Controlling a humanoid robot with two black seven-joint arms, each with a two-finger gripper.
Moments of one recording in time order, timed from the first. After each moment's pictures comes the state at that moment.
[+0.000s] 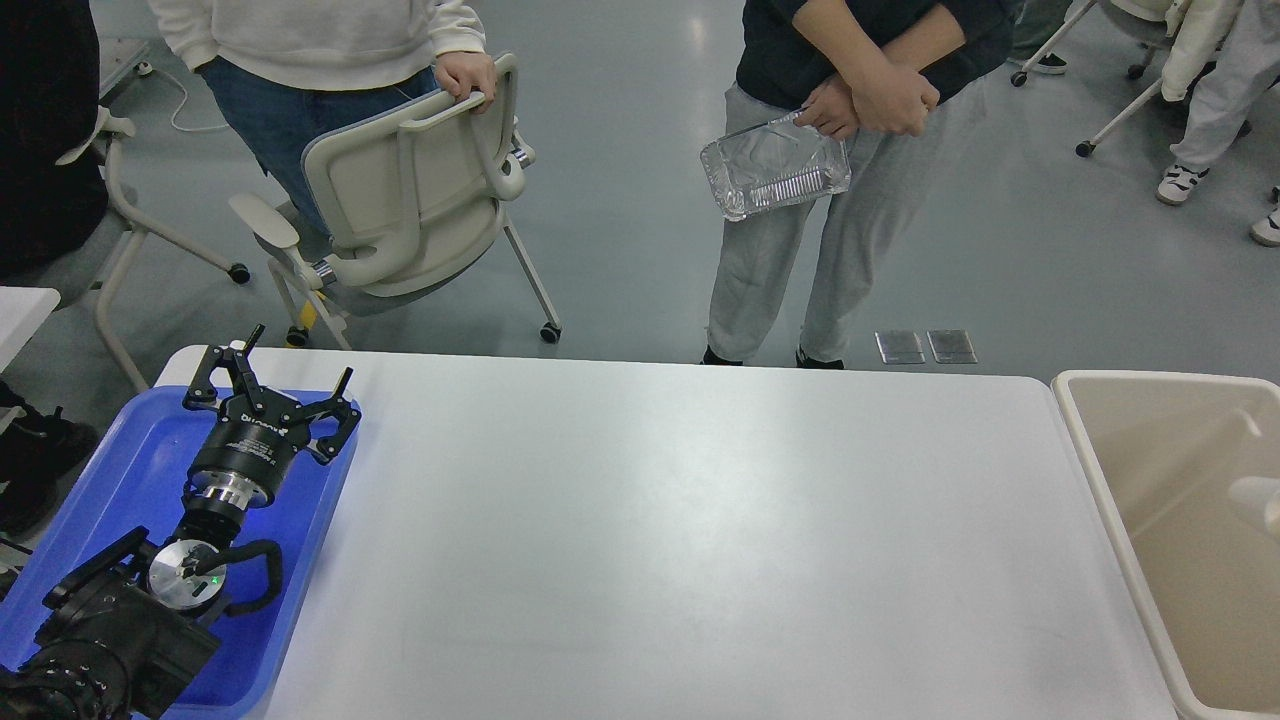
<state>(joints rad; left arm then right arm) -0.56 0.27 -0.94 -0.27 -0.14 -0.79 -0.32 0.60 -0.47 0.08 -0.02 0.02 0.08 0.14</state>
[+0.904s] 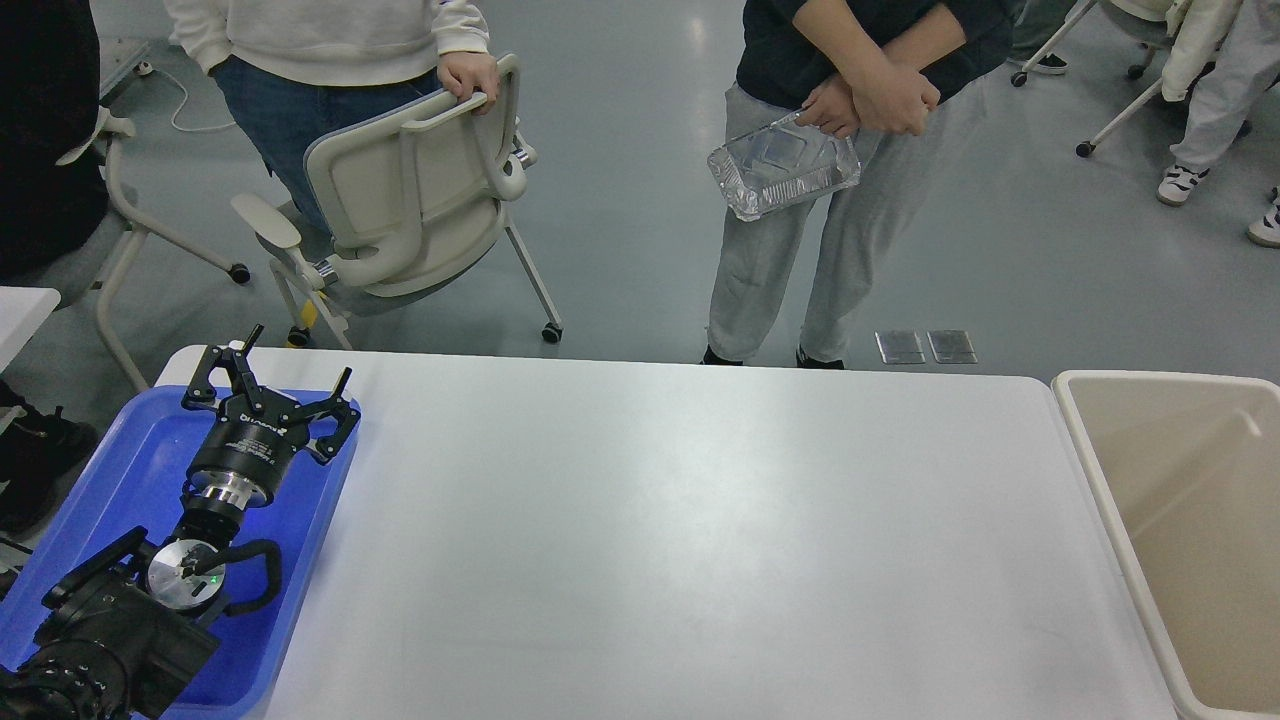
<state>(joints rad) -0.56 0.28 -0.94 -0.27 -0.14 -0.79 -0.32 0.59 -0.45 0.12 -0.05 0.03 0.07 0.14</state>
